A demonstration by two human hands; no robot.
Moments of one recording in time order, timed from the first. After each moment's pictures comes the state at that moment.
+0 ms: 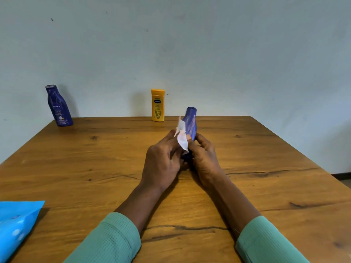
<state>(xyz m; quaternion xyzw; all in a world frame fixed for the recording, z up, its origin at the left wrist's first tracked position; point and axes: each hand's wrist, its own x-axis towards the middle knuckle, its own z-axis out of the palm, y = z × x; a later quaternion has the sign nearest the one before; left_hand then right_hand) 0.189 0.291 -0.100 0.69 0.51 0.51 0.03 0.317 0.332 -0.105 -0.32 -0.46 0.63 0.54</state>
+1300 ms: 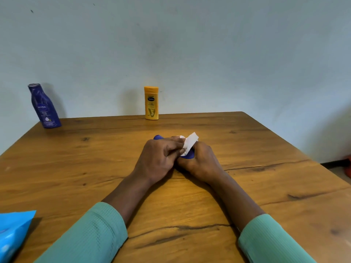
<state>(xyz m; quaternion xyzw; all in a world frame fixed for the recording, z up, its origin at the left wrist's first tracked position) 0.160 0.314 -0.102 0.77 0.46 0.42 0.10 0.335 0.333 -0.107 -0.48 -0.74 0.32 0.35</state>
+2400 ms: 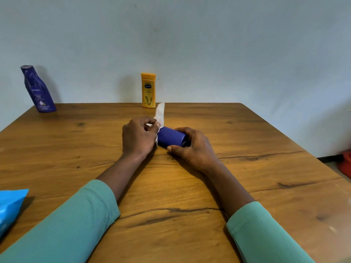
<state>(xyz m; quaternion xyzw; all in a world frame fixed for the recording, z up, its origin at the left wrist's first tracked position) 0.155 0.330 -0.100 0.56 0.66 0.49 0.10 0.338 0.324 -0.104 -0.48 -0.72 0.36 0.35</state>
